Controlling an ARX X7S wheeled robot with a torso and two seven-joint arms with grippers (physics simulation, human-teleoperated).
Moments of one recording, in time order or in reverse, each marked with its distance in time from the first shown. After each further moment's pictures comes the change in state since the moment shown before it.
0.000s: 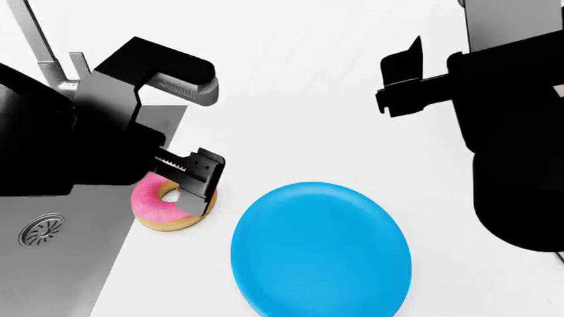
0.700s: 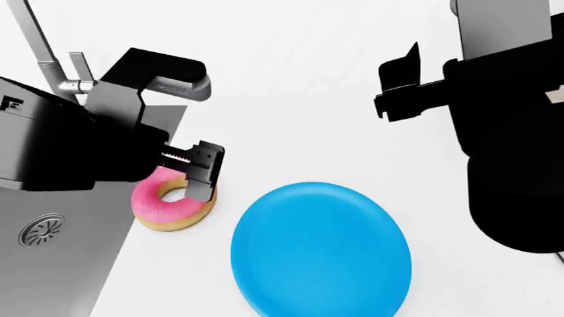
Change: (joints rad) left arm 0.116 0.008 -0.096 -0.054 0.220 0.032 0.153; right arm -0.019 0.002 -0.012 0.000 -0.021 -0.010 -0.011
